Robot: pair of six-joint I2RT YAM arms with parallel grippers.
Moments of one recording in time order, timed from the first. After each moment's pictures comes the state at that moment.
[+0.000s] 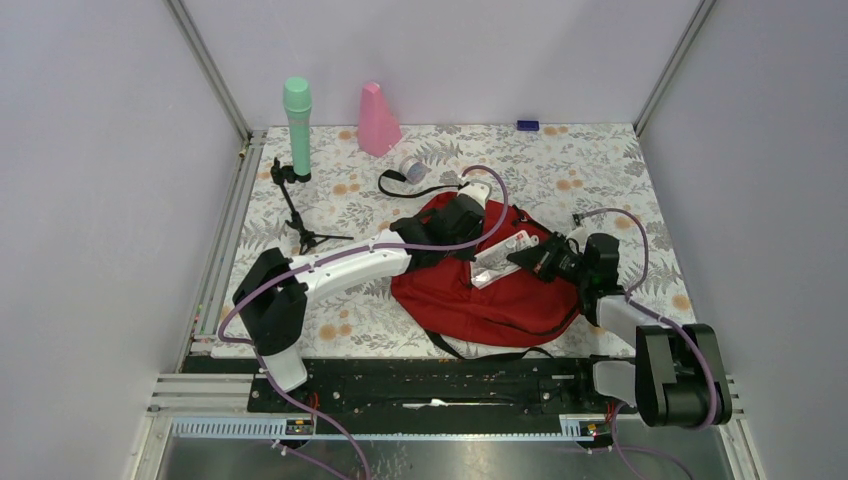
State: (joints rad) left arm -0.97 1.74 1.37 -0.37 -0.24 -0.44; right arm 0.02 1.24 0.31 0.50 -0.76 0.91
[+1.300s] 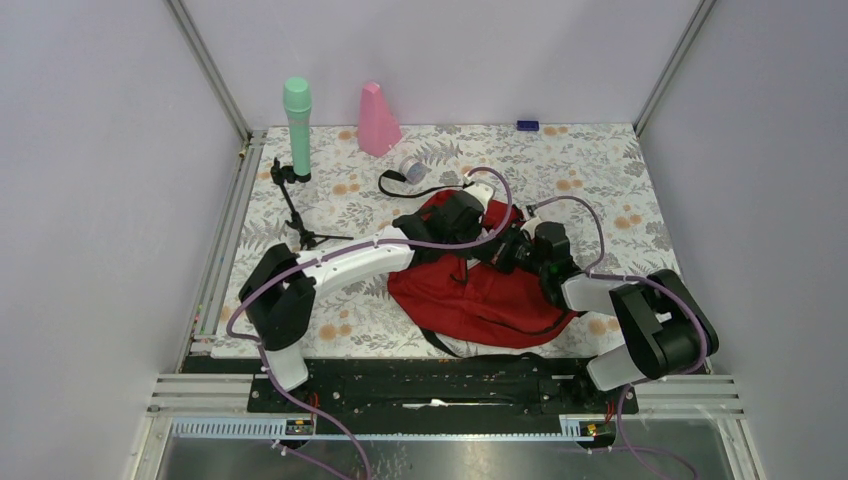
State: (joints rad) left arm -0.95 1.77 1.38 -0.35 -0.20 -0.31; right arm 0.37 1.48 0.44 0.66 -0.48 1.07
